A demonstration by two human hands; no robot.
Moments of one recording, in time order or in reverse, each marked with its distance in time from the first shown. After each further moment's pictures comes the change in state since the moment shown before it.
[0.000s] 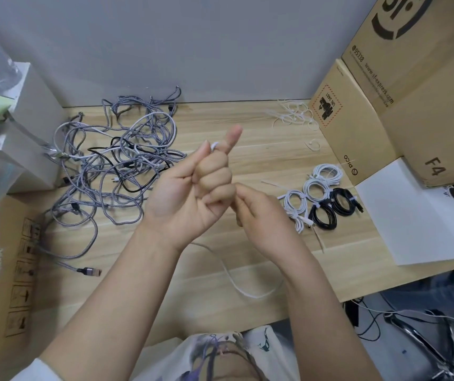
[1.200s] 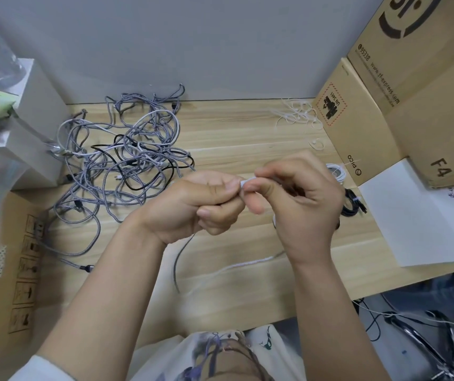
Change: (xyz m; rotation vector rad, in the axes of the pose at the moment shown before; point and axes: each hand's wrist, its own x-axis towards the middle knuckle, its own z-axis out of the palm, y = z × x) left_hand -0.005 0.000 -0.008 0.838 -0.176 -0.099; right_hand -0.006 -0.018 -0.015 0.381 0.637 -0.427
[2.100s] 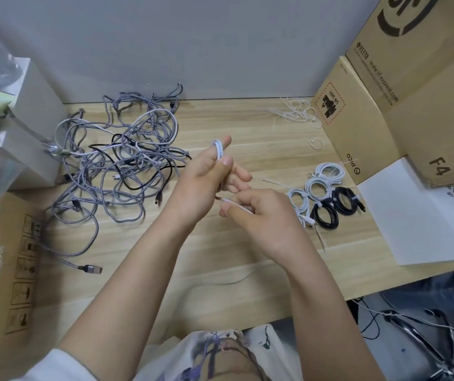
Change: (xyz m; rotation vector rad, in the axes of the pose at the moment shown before) left_hand 0.027 -0.017 -0.002 0.352 0.760 0.199; right_hand -0.006 0.005 0.005 -0.371 -0.618 0.608
